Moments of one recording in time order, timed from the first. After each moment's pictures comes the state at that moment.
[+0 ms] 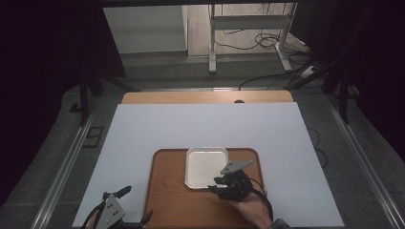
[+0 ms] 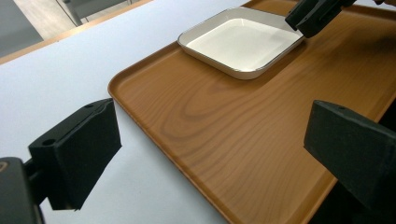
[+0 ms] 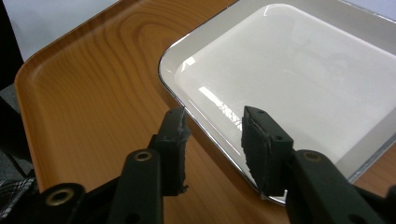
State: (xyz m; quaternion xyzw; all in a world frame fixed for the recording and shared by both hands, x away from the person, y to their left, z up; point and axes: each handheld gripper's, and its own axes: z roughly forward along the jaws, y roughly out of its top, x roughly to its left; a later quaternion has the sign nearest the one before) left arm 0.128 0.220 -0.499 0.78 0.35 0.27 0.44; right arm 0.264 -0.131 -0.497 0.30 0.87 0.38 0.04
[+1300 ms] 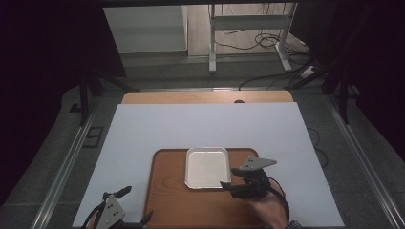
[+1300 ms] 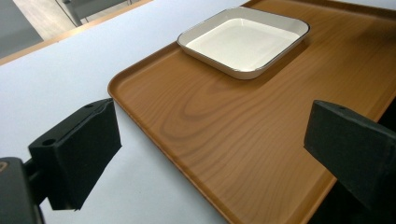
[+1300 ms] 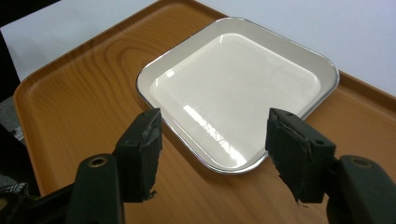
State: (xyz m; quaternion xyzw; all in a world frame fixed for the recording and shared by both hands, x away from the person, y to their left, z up) left arm 0.128 0.220 -0.499 0.78 0.34 0.27 0.44; right arm 0.261 -0.172 -0.472 0.31 0.85 0.42 0.08
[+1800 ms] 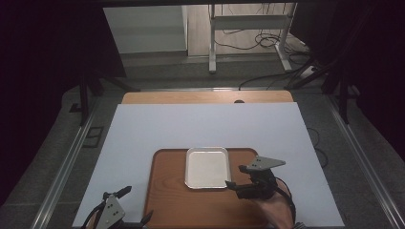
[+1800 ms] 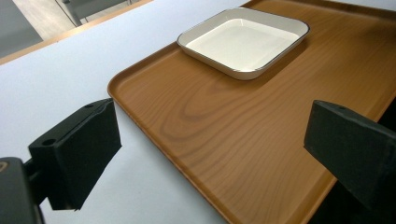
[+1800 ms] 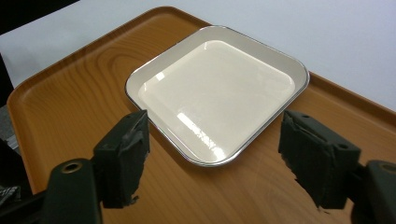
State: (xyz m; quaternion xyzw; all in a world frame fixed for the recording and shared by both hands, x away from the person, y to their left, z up) left arm 0.128 0.220 -0.499 0.78 0.34 0.27 0.44; right arm 0.260 -0.188 -0.469 0.32 0.84 0.43 0.09
